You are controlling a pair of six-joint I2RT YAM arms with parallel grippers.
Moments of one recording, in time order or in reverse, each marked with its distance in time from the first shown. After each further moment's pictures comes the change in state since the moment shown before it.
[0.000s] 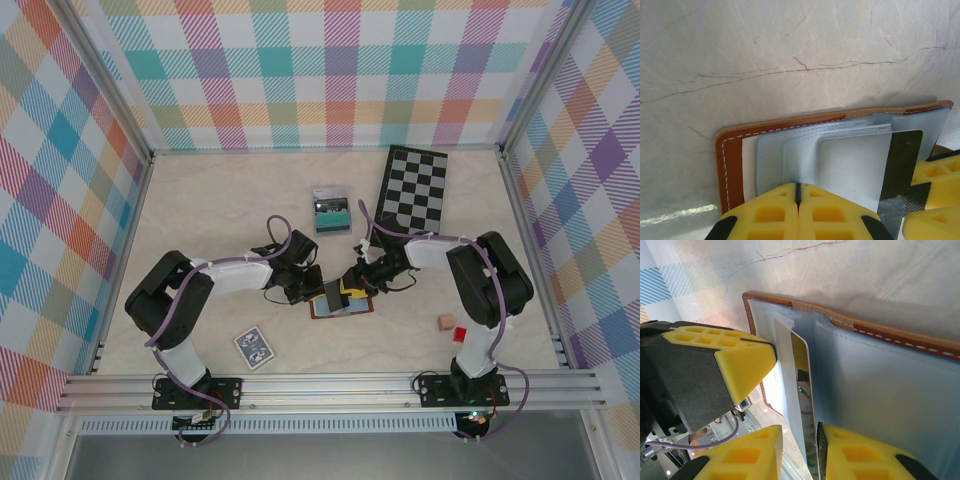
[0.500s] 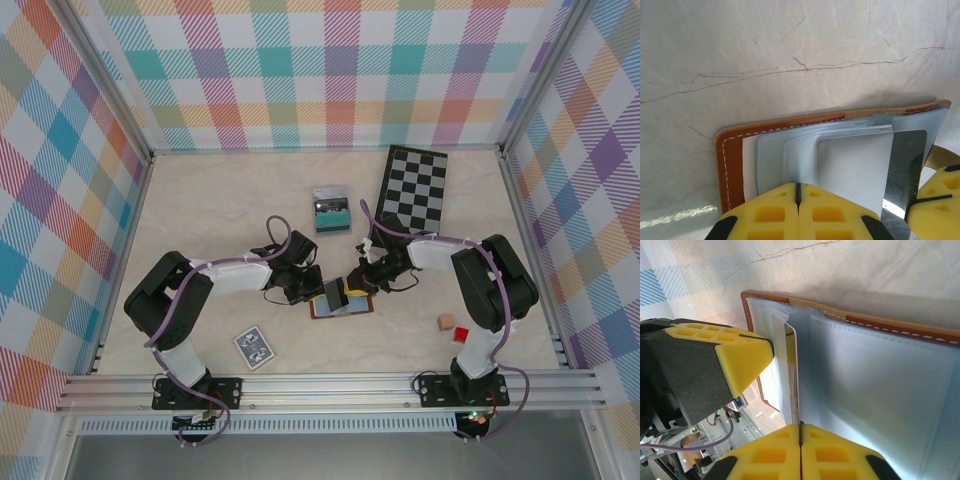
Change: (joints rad) left arm 0.000 -0.006 -0.009 0.013 -0.003 0.000; right arm -0.015 -0.040 -0.010 -0.024 0.032 -0.012
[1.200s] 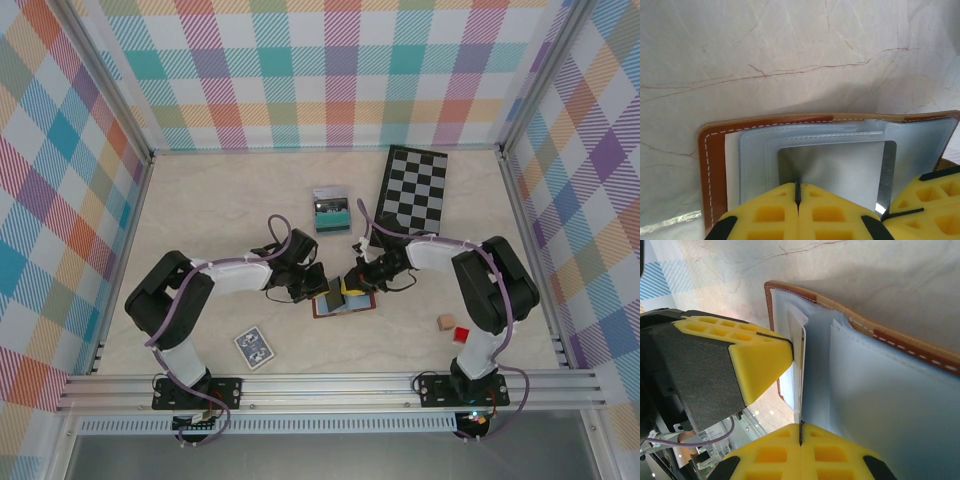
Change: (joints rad) left arm 0.001 0.006 -0.002 0.075 0.046 -0.011; right arm 0.026 -0.011 0.006 0.008 -0.005 0.000
